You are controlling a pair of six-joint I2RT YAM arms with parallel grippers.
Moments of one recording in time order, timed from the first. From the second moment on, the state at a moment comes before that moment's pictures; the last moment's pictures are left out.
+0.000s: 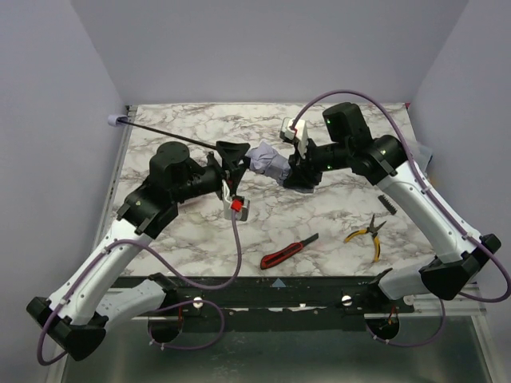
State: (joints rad) left arm -0.60 0.98 1.09 -0.32 0.48 1.47; right arm 0.64 1.41 1.63 -0.91 -0.54 -0.44
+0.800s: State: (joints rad) left arm -0.77 1.15 1.35 -0.57 0.63 1.16; right arm 0.64 1.43 1.63 -0.95 -0.61 -0.47
